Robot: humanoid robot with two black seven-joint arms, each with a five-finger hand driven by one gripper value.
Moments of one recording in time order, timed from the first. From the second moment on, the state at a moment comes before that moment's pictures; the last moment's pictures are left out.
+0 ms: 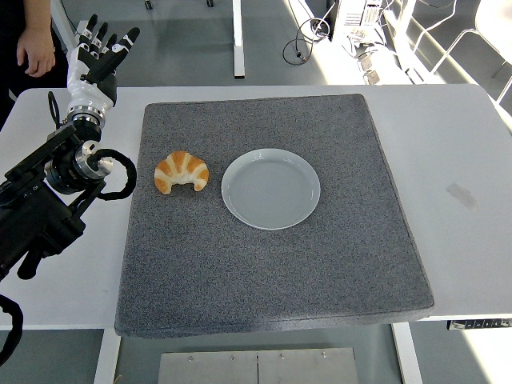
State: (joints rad) left arm -0.89 0.15 -0.80 -0.70 0.06 0.20 -0.46; right arm -0.10 0.00 0.06 0.15 -0.06 0.01 0.35
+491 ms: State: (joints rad) left arm -0.89 0.16 -0.77 -0.70 0.06 0.20 -0.46; right arm -0.10 0.00 0.06 0.15 -0.06 0.01 0.35
